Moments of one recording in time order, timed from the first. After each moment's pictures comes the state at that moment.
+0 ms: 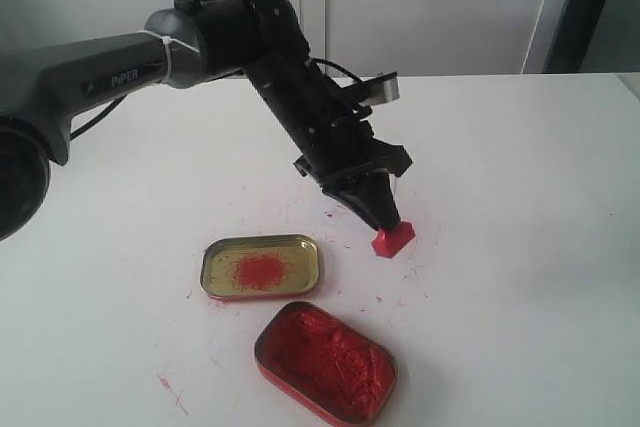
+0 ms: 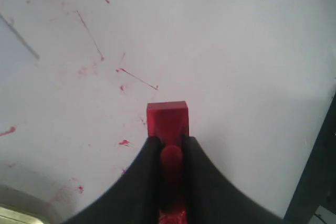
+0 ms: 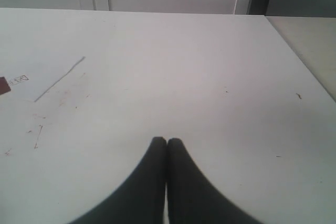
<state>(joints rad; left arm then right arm) -0.62 2.31 -2.07 -0.70 1.32 0.39 0.04 0.00 0.00 -0.05 0.36 0.06</state>
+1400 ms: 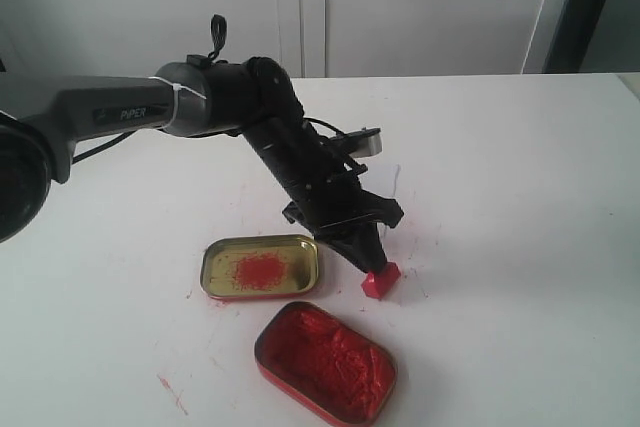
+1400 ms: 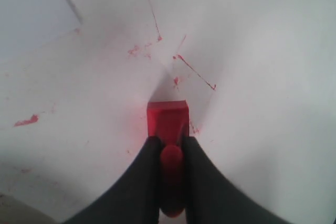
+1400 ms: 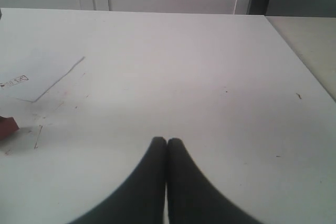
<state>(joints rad) -0.63 2.31 -1.84 -0.72 1.10 0.41 0.04 0.00 0.00 -0.05 0.36 0.06</state>
